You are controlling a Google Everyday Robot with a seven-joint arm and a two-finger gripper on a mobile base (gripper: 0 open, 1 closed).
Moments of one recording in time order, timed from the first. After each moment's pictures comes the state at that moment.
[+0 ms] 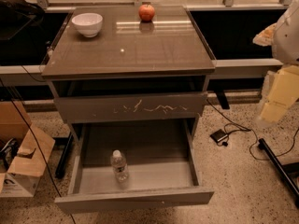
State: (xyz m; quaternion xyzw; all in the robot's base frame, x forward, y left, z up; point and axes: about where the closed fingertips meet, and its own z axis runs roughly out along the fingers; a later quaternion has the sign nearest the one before) arm 0.438 -0.215 0.982 -0.60 0.78 -0.04 0.17
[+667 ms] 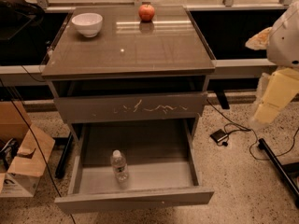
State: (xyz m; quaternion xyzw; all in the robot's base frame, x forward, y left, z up) arm 0.440 -0.204 0.975 -0.61 0.77 -0.01 0.19
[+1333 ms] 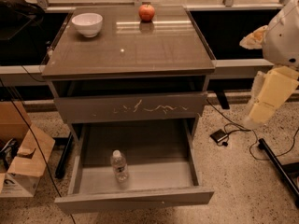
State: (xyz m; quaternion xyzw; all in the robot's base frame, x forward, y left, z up) arm 0.436 -0.188 0.980 -0.61 0.77 0.02 0.20
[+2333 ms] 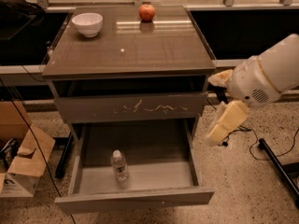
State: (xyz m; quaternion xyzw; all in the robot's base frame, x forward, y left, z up) arm 0.458 -0.145 0.884 -0.57 0.76 0.18 0.26
